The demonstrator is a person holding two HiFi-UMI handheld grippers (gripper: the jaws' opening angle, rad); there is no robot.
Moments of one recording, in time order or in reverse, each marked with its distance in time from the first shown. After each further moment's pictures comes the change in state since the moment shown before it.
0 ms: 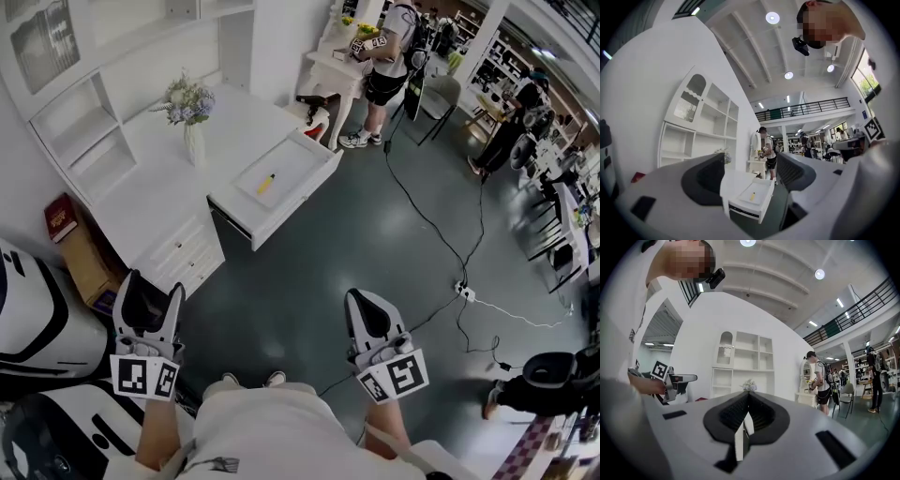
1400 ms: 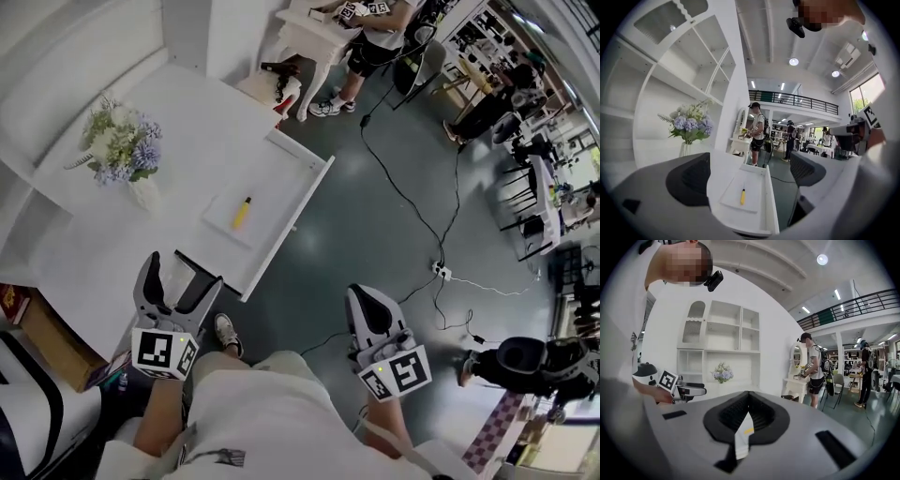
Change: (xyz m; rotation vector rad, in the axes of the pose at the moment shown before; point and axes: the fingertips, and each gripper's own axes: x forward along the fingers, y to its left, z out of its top) left arm 0.362 0.079 -0.164 -0.164 0.255 -0.284; right arm 0.289 -0.135 -0.034 0.032 0.227 -0.159
